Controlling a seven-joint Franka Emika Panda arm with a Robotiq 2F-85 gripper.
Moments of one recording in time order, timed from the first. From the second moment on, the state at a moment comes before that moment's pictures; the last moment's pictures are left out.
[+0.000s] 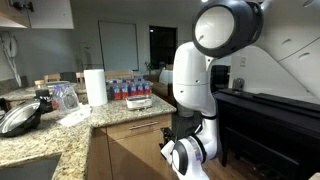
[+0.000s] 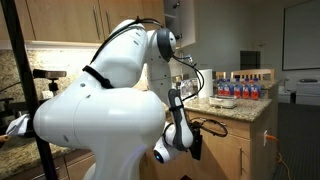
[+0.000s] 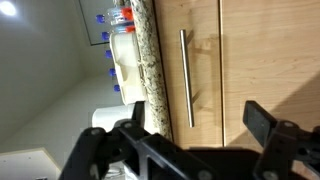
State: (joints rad) arm 0.54 0.77 -0.06 -2.34 -2.61 1.62 1.77
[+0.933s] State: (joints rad) arm 0.53 1.00 -0.08 -1.93 -2.60 1.56 1.65
